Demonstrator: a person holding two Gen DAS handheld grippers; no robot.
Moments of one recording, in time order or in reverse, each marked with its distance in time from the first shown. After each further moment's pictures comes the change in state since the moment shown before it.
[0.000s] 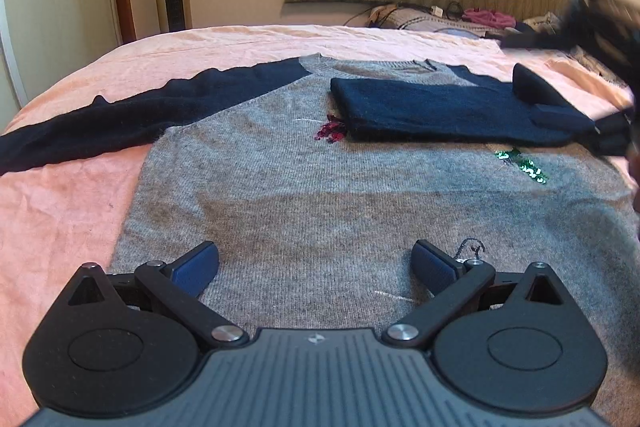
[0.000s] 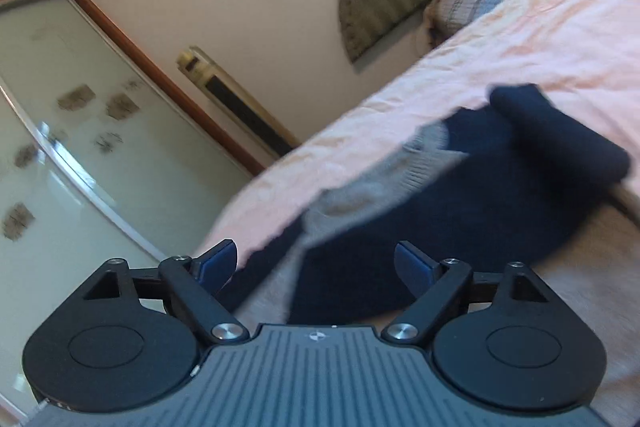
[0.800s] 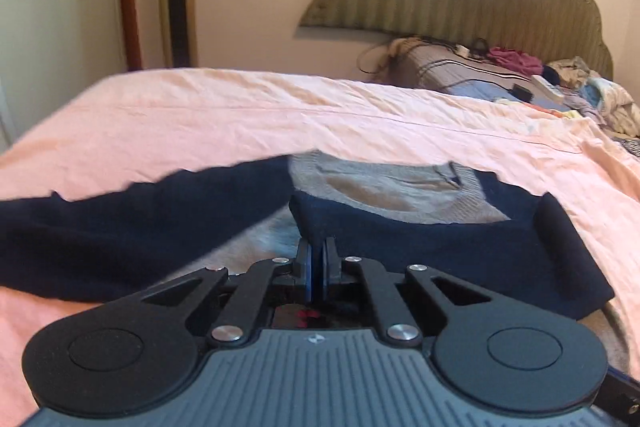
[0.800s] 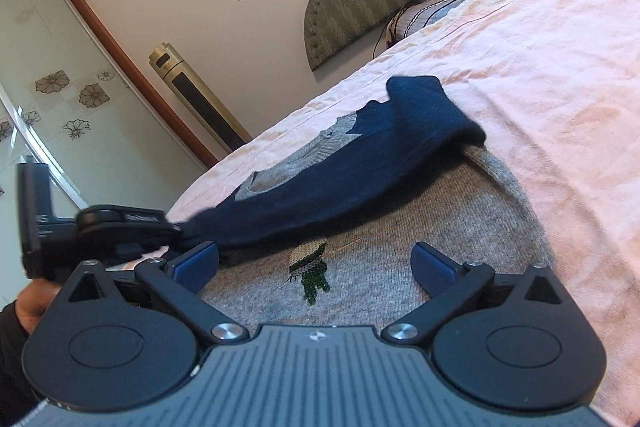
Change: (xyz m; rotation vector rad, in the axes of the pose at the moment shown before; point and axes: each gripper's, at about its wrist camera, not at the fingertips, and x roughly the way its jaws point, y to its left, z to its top) left arm 0.059 -0.008 0.130 -0.105 -0.039 0.033; right arm -0.026 -0.046 -0.022 -0.012 -0.032 -0.034
